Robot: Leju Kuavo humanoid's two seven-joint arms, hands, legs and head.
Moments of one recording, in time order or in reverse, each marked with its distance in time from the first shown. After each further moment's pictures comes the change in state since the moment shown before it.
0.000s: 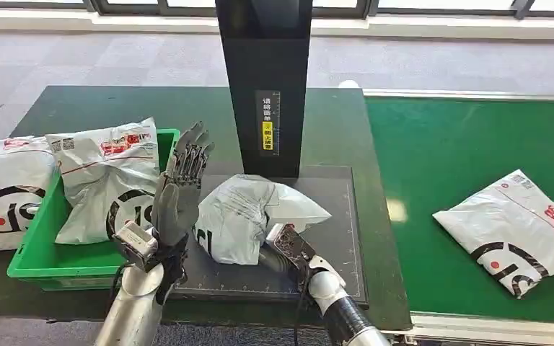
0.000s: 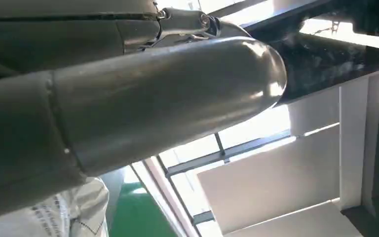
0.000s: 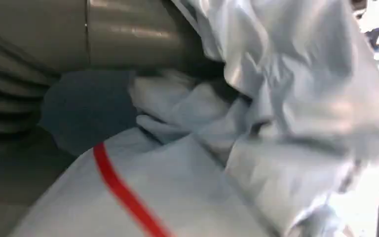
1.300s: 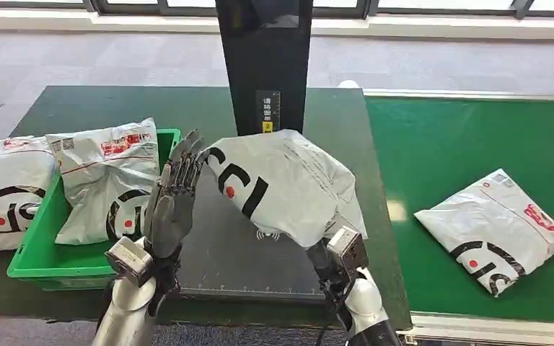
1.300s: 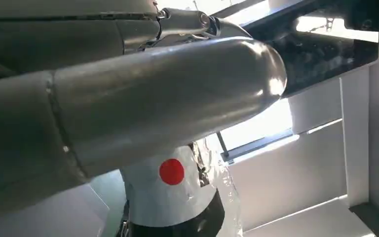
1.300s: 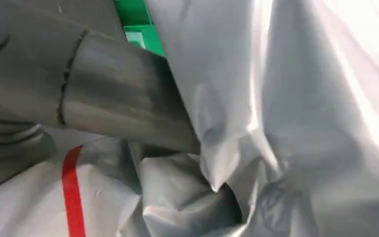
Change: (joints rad) left arm 0.068 0.011 0.001 -0.108 -0.047 0.001 0.027; right arm 0.239 -0.080 0.005 -0.631 -0.202 0.070 0.039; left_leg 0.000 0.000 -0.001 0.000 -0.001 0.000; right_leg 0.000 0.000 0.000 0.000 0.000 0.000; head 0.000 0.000
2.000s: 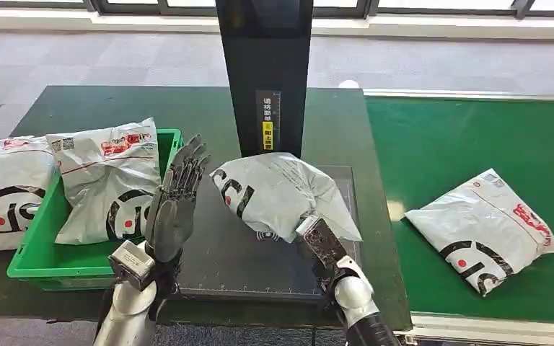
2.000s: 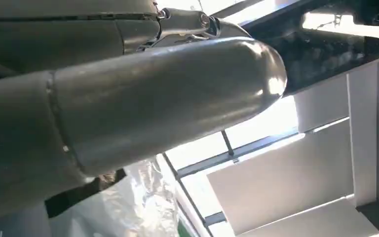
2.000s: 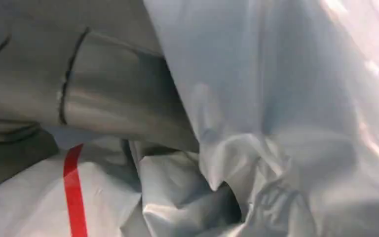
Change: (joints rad) left arm 0.024 0.000 0.000 -0.002 -0.010 0.001 0.001; right arm -0.067 -0.008 0.002 0.195 0.127 -0.141 0.151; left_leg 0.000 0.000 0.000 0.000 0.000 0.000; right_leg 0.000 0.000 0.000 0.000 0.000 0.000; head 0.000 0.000
